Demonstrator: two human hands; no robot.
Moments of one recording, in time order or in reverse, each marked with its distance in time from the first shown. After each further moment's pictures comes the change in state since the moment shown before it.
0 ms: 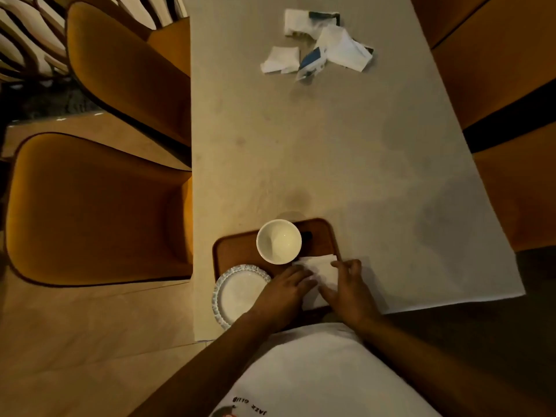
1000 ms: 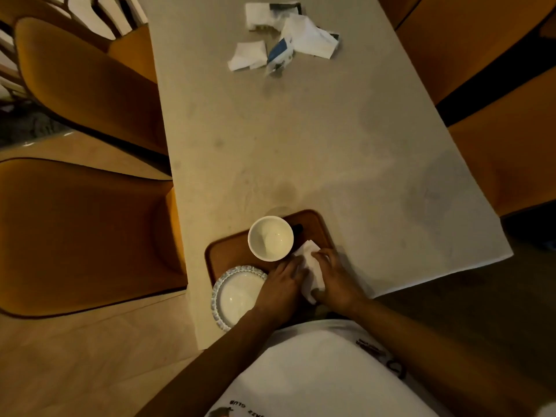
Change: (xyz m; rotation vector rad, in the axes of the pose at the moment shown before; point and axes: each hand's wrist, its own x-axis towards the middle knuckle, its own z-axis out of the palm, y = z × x) left_hand 0.004 -0.014 0.027 0.078 -0.148 -0.077; right_hand 0.006 -0.003 0.018 -0.050 -0.102 -0.180
